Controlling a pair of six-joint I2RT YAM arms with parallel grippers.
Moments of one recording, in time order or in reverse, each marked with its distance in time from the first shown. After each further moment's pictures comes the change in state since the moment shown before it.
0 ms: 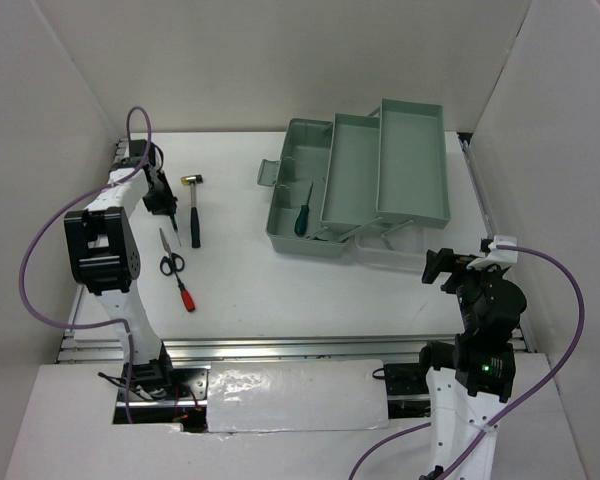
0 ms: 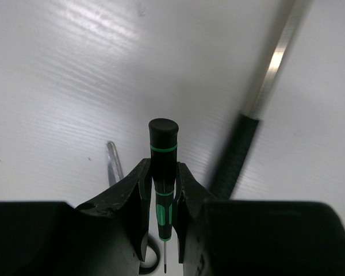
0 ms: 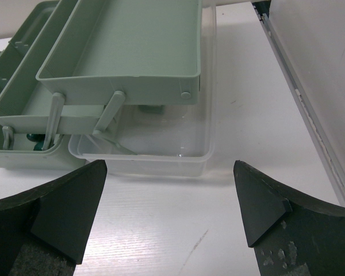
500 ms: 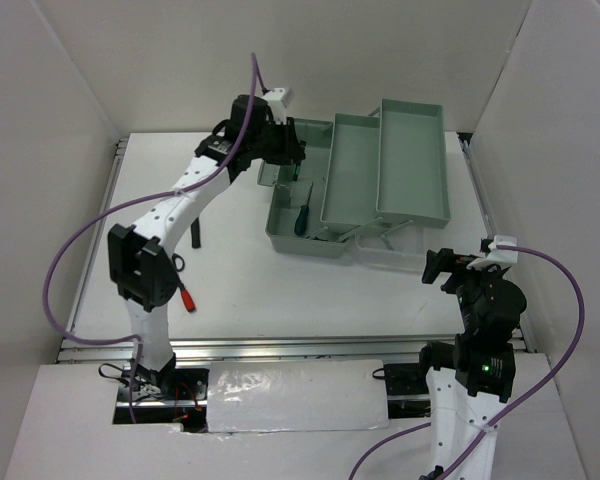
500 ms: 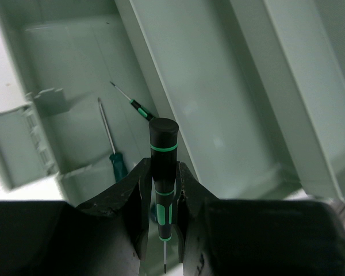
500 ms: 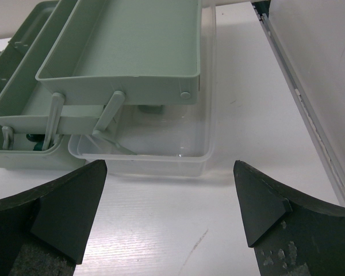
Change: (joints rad) left arm -0.581 -0.130 0.384 0.173 0.295 -0.023; right arm 0.000 0.000 0.000 0.000 0.001 0.000
